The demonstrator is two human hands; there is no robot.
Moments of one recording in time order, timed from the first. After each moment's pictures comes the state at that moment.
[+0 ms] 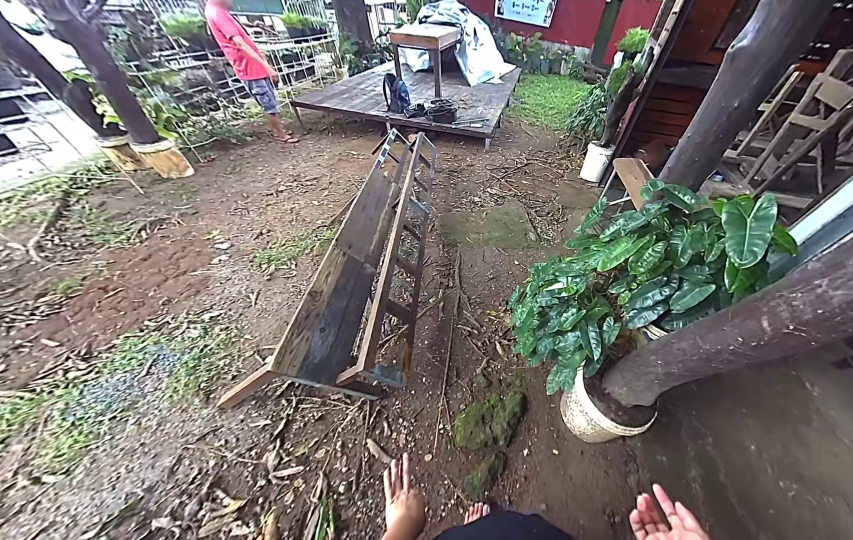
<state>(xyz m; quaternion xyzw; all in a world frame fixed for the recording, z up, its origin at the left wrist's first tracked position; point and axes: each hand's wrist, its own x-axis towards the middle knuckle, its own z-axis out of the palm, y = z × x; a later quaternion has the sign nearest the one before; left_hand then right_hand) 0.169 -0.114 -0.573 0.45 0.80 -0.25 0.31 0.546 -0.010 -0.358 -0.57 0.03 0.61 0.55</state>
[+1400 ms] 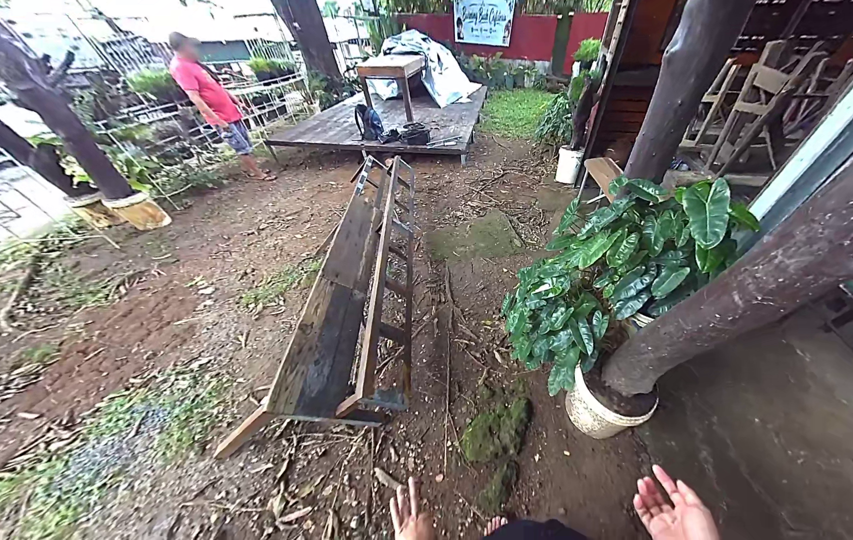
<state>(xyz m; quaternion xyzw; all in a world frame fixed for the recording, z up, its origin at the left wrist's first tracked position) 0.171 -0.124 -0.572 0.45 0.82 -0.22 0.28 0.542 -0.010 -0.351 -0.59 0.03 0.60 0.53</state>
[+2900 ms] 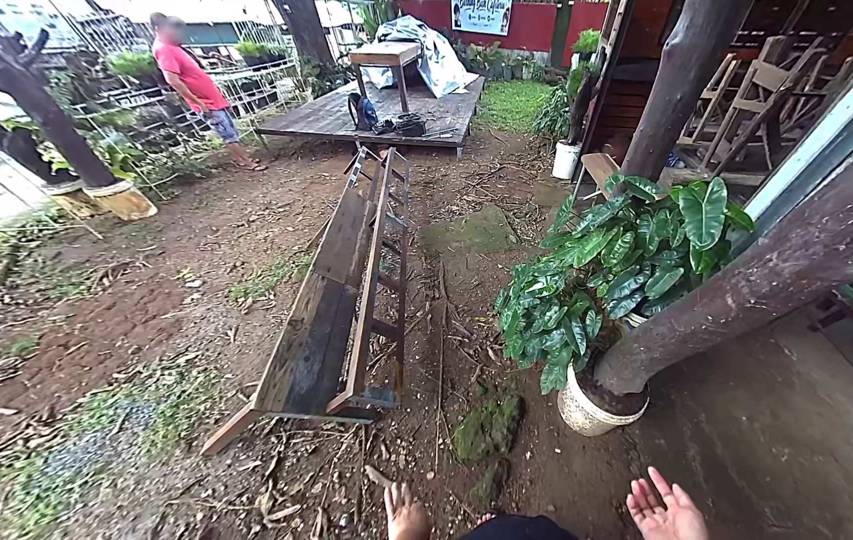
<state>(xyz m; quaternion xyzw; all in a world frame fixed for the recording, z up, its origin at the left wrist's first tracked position) 0.170 -0.096 -0.561 0.47 0.77 -0.29 0.33 0.550 0.003 -0.361 -0.60 0.07 0.58 0.55</state>
